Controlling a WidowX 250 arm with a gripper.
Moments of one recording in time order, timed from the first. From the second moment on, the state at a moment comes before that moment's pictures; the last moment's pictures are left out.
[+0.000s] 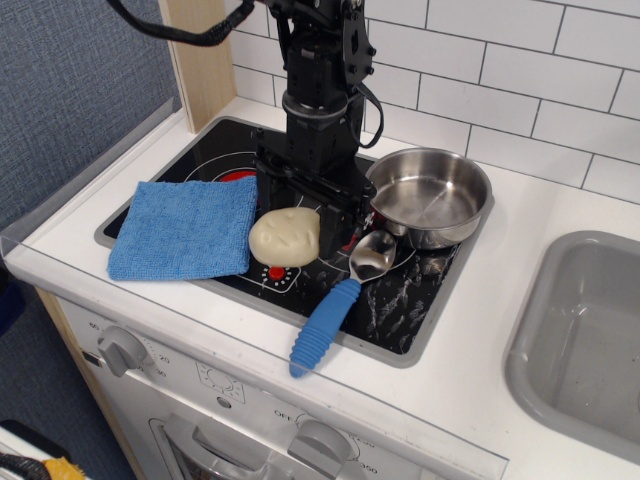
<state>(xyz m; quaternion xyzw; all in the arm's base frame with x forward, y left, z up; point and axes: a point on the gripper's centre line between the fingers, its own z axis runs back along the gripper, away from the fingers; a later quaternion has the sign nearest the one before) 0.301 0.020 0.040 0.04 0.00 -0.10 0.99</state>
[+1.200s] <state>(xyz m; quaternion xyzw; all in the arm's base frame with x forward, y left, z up) 0.292 0.013 0.070 0.01 -0.01 -0.08 1.00</state>
